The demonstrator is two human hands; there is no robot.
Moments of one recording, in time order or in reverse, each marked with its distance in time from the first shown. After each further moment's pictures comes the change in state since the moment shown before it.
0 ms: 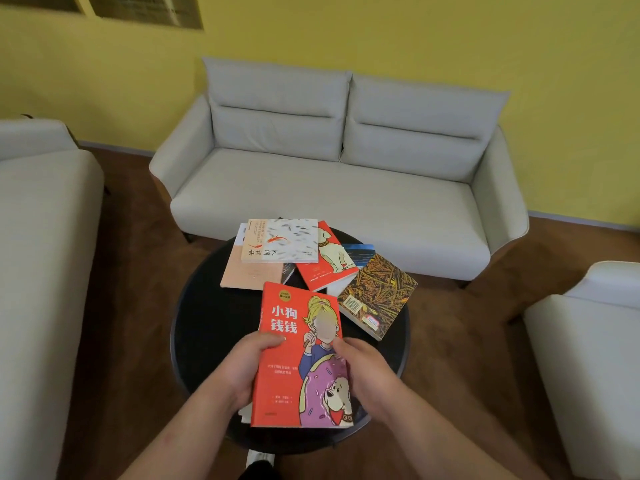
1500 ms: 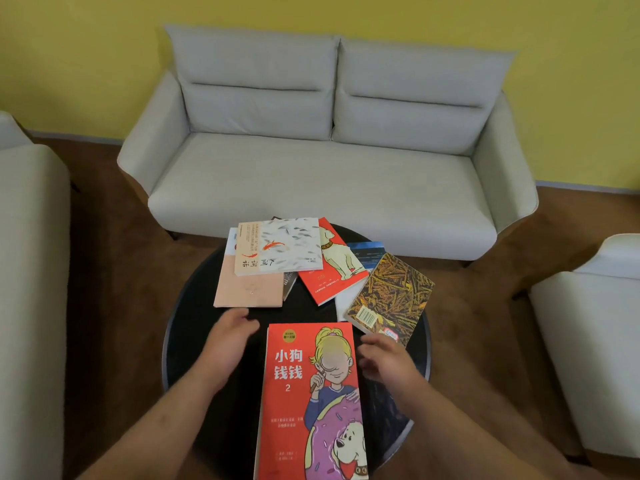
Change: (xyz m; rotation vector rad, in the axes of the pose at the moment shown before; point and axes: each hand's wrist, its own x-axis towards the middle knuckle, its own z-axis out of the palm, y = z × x) left_hand 0.118 0.052 -0.068 0.394 0.351 0.138; right_hand 0.097 -0.007 -0.028 -0.016 0.198 -0.053
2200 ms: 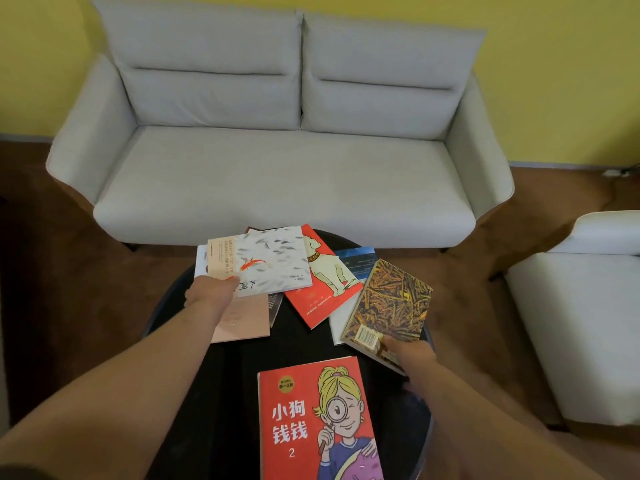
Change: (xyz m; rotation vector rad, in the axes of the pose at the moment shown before) left_hand 0.183 0.073 0.013 0.257 0.219 -0.111; right_hand 0.108 -0.004 -0.034 -0.028 0.511 0.404
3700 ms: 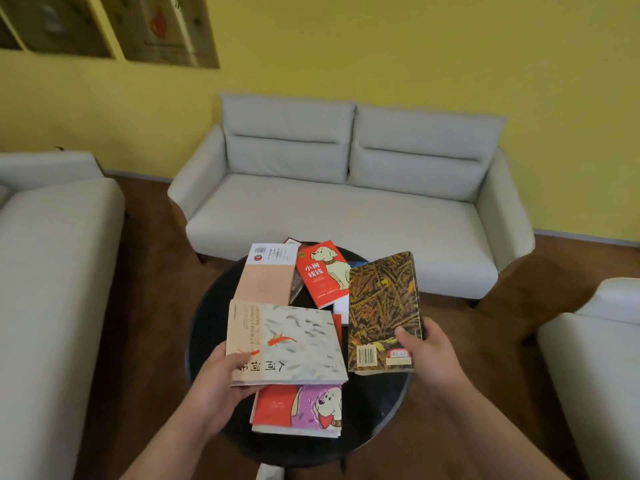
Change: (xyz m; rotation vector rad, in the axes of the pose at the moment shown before) left_hand -0.323 -0.153 -0.055 -0.944 -0.313 0.005; right_hand -0.165 0.050 -0.146 0.164 -0.407 -0.743
